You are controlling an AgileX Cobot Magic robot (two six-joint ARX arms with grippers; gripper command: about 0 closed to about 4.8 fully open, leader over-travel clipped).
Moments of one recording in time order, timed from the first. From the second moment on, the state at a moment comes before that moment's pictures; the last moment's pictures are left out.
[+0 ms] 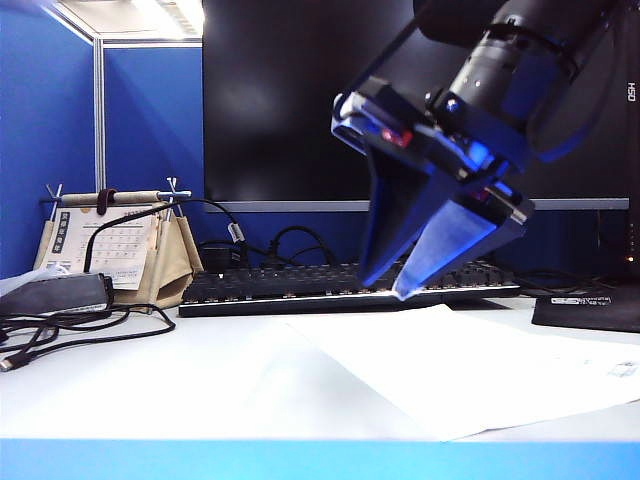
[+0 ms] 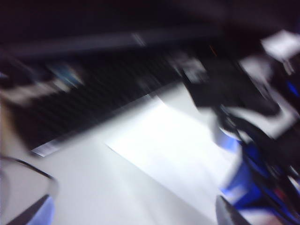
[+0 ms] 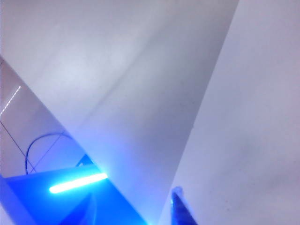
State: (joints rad) left arm -0.58 0.54 0.67 -0.32 0.06 -0.08; right arm 0.66 1.43 0.93 -0.53 -0.31 0.10
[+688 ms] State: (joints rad) left arm -0.58 0.17 0.50 -0.47 -0.25 -0.05; right arm 0.50 0.65 0.80 -0.40 0.06 0.11
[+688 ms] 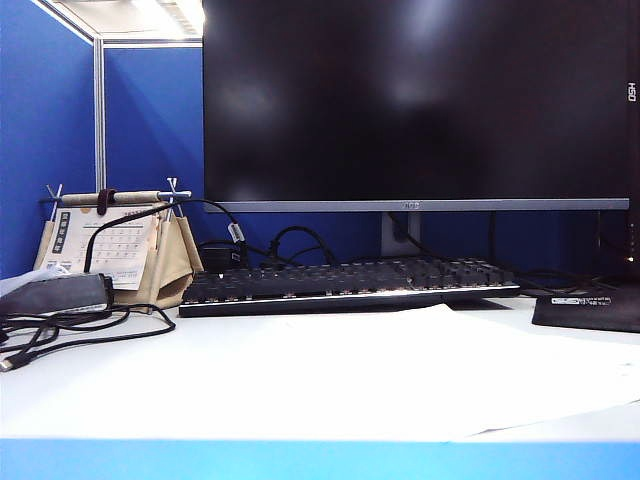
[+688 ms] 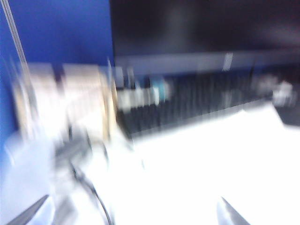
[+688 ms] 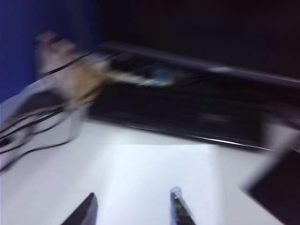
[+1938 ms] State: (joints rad) left arm -0.58 0.16 0.02 -0.15 -0.42 -0.24; right arm 0.46 0.07 0.07 -0.31 0.34 0.22
